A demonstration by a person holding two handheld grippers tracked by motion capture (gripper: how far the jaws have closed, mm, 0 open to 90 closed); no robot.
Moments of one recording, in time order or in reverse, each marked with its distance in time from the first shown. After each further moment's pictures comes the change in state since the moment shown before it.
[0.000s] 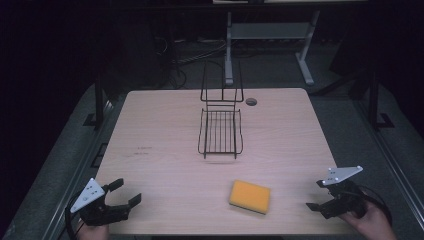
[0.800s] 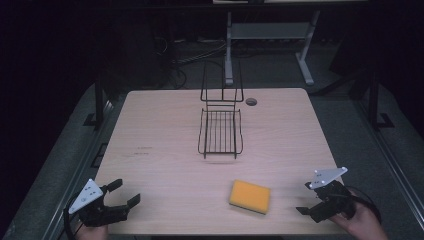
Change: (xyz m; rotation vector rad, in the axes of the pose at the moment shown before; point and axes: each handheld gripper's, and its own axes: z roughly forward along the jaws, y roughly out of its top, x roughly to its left) left arm 0.000 -0.001 -0.003 -0.006 0.004 -0.003; right arm 0.024 0.023 0.008 0.024 0.042 -0.085
